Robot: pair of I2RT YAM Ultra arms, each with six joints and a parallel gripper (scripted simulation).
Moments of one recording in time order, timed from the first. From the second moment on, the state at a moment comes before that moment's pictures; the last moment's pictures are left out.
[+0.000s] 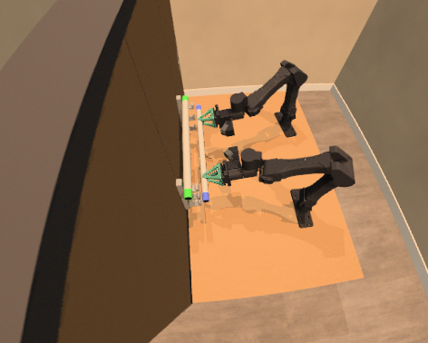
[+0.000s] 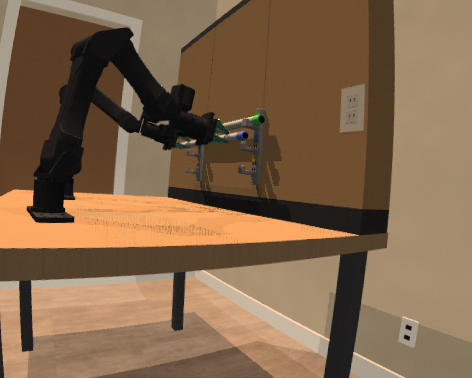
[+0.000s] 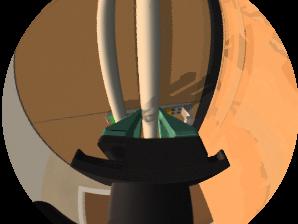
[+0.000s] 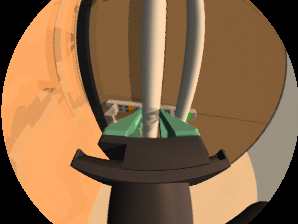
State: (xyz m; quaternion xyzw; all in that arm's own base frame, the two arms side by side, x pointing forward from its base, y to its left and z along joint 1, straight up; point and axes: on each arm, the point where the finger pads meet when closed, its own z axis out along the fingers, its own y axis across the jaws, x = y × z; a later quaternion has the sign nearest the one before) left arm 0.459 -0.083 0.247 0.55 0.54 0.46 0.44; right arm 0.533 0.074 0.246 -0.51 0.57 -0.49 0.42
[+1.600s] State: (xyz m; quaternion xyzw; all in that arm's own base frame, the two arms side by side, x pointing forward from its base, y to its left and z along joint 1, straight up) left arm 0.475 -0.085 0.244 0.55 0.54 0.45 0.44; right arm 0.548 0.069 0.244 -0.51 0.58 -0.49 0.41
